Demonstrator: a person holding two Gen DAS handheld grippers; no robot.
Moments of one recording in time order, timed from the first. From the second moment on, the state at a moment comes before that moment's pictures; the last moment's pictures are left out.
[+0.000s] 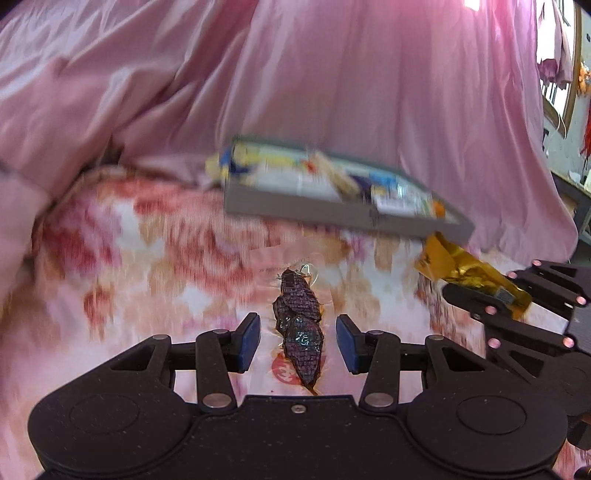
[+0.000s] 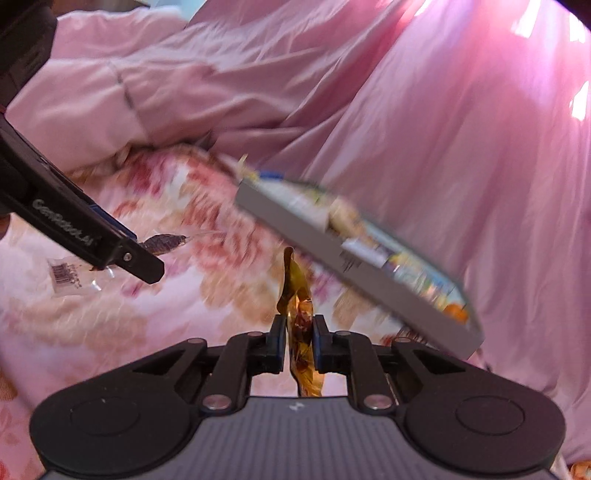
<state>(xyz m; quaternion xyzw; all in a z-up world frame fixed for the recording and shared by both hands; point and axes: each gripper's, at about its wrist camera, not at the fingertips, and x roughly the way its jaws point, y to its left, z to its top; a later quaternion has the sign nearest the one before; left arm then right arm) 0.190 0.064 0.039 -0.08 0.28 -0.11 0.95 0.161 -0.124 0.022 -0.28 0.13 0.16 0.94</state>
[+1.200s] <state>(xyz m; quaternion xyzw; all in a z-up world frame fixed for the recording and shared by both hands) 0.402 0.023 0.091 -0.07 0.29 -0.07 0.95 0.371 -0.132 0.074 -0.16 0.18 0.12 0.96</state>
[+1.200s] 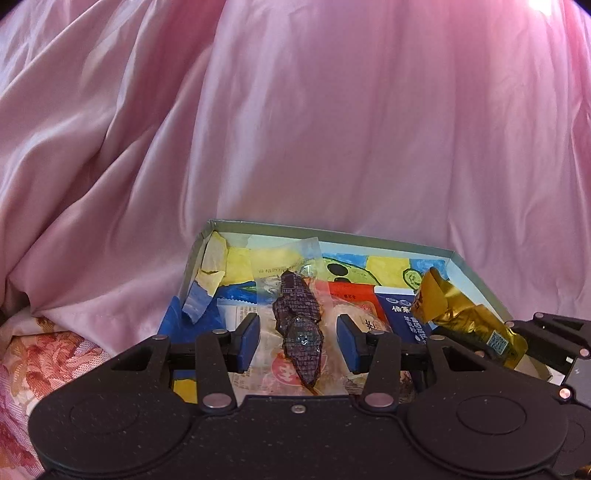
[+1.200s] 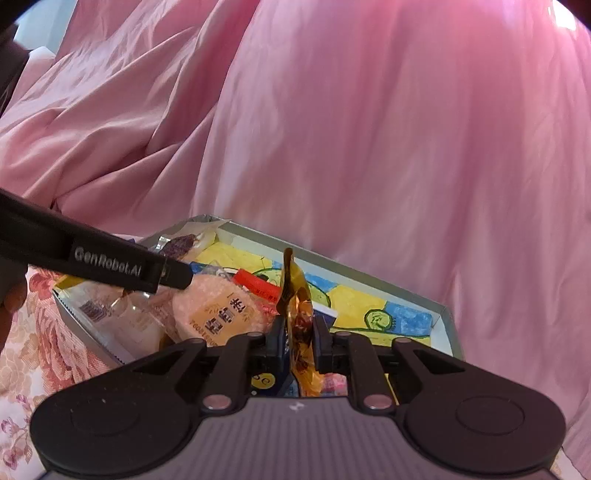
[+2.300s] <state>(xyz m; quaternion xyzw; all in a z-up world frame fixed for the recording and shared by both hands) 0.354 0.037 0.135 -0.10 0.23 -0.01 0.97 0.337 -0.165 0.112 -0.04 0.14 0.13 0.98</state>
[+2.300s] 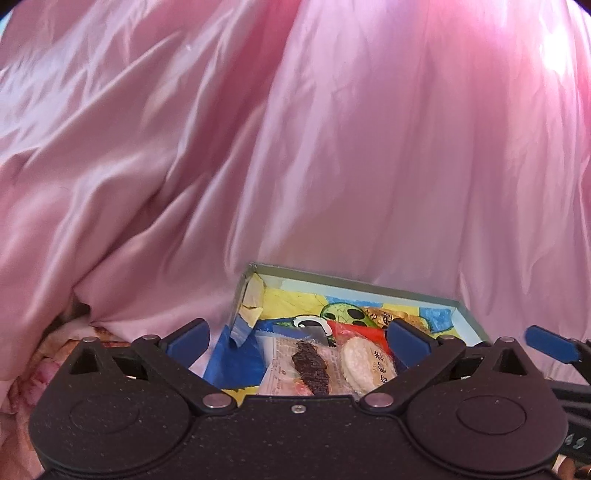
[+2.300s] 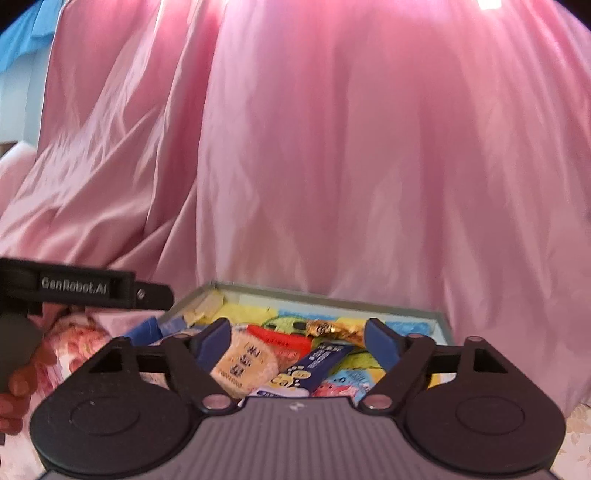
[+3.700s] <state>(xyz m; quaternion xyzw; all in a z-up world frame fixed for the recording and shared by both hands) 0.174 0.041 0.112 -0.07 0.17 0.02 0.98 0.172 -0.172 0.100 0.00 0.05 0.12 0.99</state>
